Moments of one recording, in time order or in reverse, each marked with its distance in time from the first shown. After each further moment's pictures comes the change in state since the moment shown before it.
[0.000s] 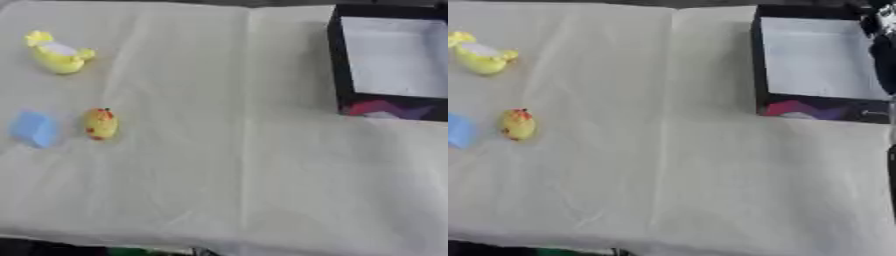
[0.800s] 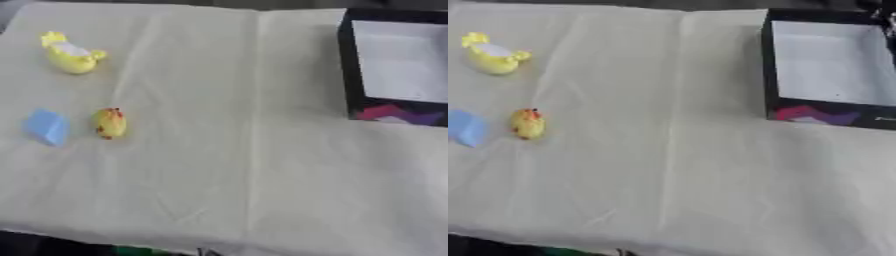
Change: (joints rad) left arm -0.131 0.312 -0.303 0.372 -0.105 -0.370 -0.488; right arm -0.001 -0.064 0.037 0.000 -0.003 -0.058 0.026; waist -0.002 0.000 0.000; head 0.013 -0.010
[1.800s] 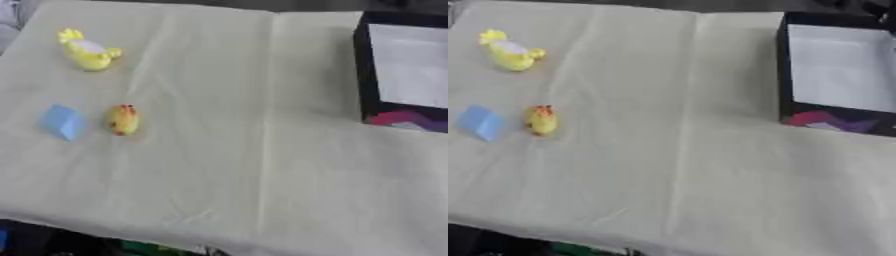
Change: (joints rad) left arm -0.306 -0.165 -0.151 0.201 -0.282 -0.124 0.124; right arm 0.002 -0.014 0.017 0.017 0.000 -0.017 0.015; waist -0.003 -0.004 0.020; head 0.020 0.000
